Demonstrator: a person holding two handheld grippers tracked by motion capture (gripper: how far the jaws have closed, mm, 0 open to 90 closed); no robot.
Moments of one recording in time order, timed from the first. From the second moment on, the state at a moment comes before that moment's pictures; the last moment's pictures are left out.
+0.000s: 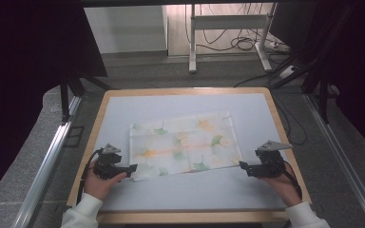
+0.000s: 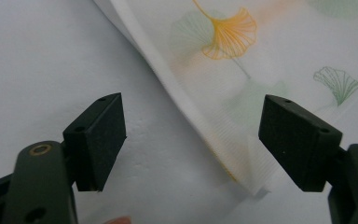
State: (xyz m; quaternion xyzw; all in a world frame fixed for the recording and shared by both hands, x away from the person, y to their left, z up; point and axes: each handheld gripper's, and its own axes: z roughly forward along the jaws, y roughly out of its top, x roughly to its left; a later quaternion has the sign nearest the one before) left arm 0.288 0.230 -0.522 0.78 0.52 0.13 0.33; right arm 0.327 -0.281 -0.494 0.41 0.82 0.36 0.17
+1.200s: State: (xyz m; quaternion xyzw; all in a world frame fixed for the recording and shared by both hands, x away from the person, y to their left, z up) left arm 0.294 0.205 -0.535 0.79 0.52 0.11 0.31; right arm 0.329 -0.283 -0.493 0.43 0.81 0.36 0.18
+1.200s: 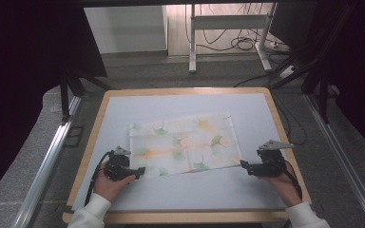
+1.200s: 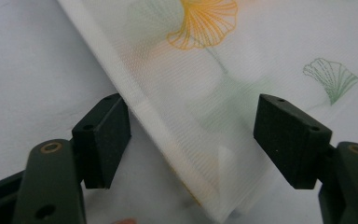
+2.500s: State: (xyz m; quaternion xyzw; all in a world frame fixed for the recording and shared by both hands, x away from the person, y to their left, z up) left arm 0.304 0.198 -0.531 0.81 0.48 0.11 0.33; right arm 0.381 -0.244 -0.503 0.45 0.85 0.26 0.11
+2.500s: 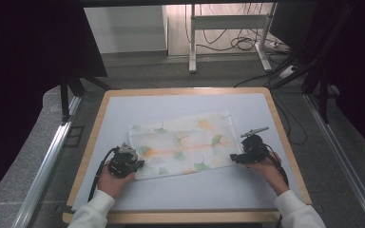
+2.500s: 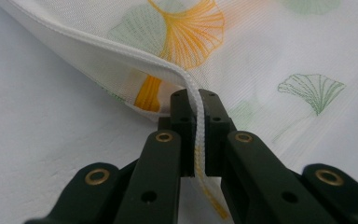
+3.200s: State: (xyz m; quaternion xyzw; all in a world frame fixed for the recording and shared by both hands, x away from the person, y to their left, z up) left arm 0.304 0.198 -0.531 0.81 0.48 0.11 0.33; right arm 0.375 -0.235 -0.505 0.41 0.87 0.26 0.12
